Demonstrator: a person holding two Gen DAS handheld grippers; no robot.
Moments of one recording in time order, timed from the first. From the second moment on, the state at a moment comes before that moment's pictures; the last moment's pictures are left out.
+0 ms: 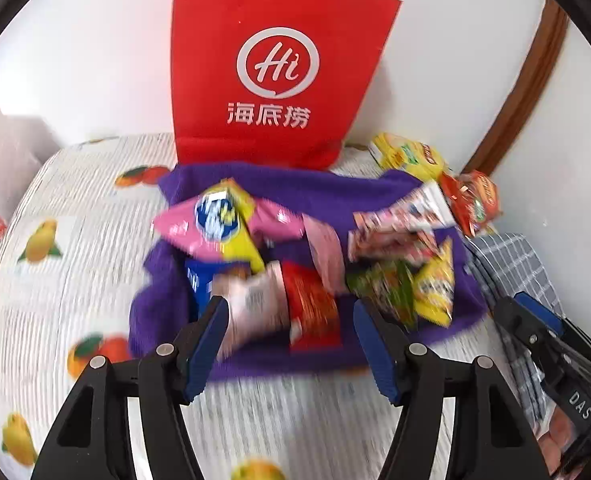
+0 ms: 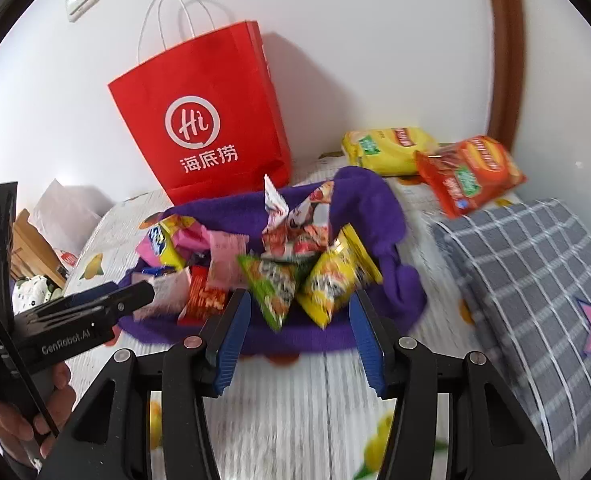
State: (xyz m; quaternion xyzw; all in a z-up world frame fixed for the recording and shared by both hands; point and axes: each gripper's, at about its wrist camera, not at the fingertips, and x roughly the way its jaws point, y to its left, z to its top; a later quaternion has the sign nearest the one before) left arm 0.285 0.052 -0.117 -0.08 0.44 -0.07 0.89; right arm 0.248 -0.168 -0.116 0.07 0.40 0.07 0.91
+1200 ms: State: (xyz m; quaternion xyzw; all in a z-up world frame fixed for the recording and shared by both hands) left arm 0.020 0.014 -0.043 -0.01 0.35 -0.09 0.93; right arm -0.002 -0.193 -0.054 0.06 0.37 -0.08 0.92
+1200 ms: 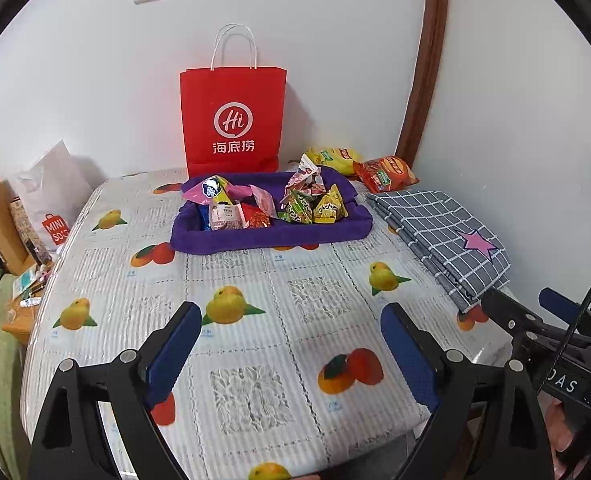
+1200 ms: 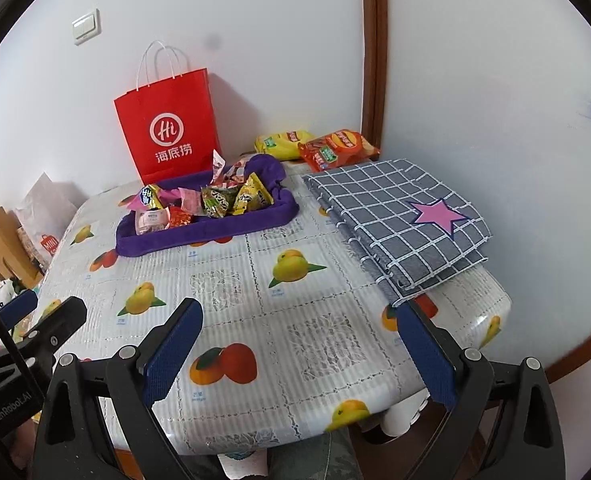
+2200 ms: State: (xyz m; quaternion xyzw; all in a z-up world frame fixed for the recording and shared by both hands) left arm -0.008 0.016 -0.035 -0.02 0.34 -0.09 0.94; right arm -0.026 -0.187 -0.045 0.06 0.35 -0.07 0.93
